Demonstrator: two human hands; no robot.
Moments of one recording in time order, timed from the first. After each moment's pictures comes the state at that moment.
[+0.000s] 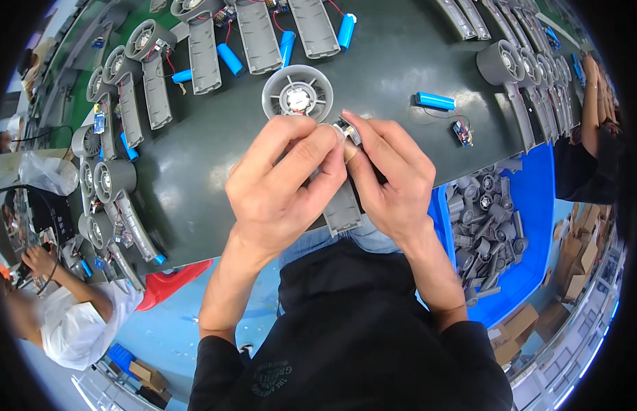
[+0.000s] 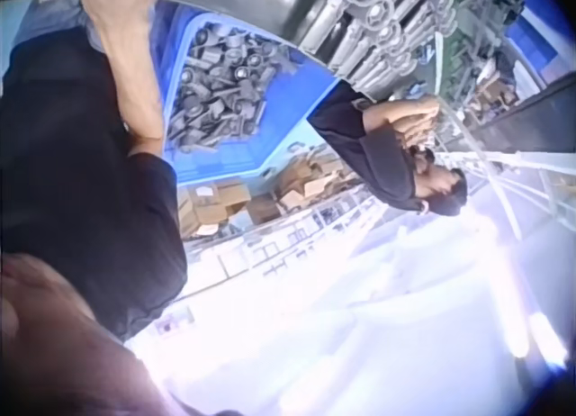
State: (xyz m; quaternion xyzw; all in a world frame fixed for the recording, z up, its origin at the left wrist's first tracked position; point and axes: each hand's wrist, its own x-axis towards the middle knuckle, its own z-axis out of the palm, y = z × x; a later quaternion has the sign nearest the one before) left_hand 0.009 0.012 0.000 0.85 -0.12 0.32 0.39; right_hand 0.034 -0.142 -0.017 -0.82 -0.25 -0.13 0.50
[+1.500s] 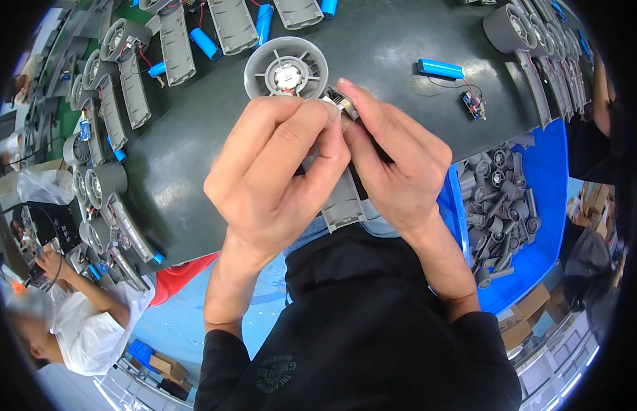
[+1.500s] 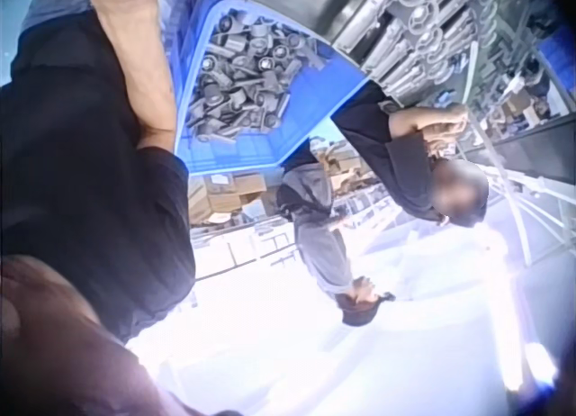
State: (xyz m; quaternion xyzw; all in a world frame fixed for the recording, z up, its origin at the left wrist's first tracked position) left_hand 0.012 0.003 0.002 0.85 -0.15 0.33 0.38; right_hand 0.034 -0.138 -0.030 -0.79 -0.24 -0.22 0.52
